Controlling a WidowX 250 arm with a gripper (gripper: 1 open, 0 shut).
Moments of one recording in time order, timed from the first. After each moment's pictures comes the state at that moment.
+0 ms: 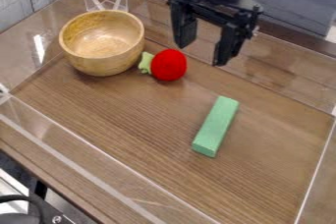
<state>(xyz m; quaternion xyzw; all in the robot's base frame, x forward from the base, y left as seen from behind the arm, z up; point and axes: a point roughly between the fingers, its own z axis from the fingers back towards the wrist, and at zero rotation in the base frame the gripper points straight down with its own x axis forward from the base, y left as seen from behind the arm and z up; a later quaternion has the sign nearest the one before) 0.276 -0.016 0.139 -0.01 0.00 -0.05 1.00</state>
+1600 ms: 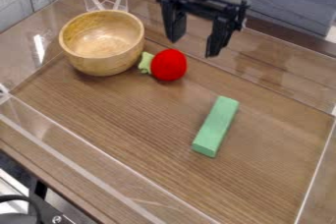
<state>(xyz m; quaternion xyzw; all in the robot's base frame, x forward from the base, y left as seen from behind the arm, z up) 0.289 -0.006 0.131 0.00 -0.02 0.01 1.00</state>
